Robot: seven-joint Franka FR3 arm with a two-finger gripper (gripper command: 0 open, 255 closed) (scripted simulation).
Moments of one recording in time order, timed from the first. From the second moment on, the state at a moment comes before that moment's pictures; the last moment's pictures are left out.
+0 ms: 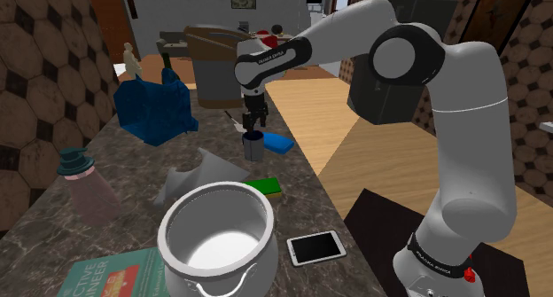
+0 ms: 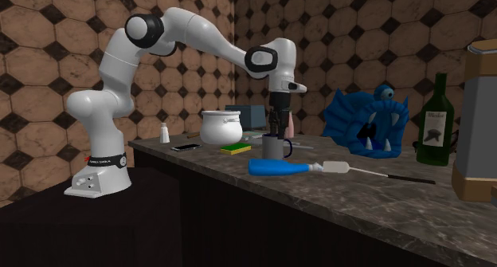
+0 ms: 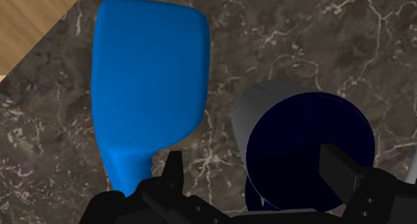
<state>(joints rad) -0.05 0.47 0.02 -1.55 -0.04 1.94 -0.23</state>
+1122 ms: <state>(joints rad) -0.06 0.48 0.02 -1.57 -0.04 1.97 -0.23</state>
